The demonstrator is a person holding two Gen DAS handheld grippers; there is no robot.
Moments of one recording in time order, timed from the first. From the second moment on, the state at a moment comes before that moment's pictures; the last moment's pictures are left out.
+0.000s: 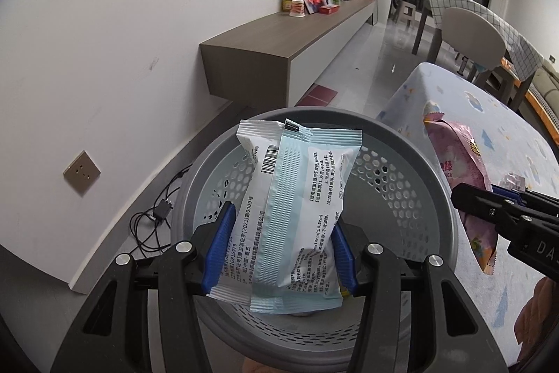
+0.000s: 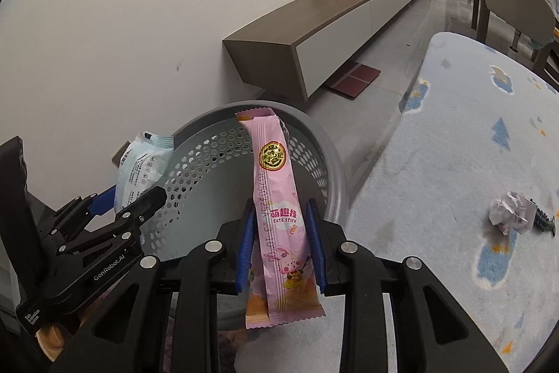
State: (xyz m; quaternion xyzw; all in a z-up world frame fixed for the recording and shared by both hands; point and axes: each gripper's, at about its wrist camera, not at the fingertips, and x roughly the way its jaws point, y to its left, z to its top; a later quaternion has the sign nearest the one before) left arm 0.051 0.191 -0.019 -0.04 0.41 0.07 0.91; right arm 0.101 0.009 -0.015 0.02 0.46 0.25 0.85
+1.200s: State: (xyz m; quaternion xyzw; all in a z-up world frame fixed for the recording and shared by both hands) left arm 0.056 0.197 -0.024 -0.03 0.41 0.10 0.90; right arm 0.100 0.012 -0.032 0.01 0.45 0.24 0.86
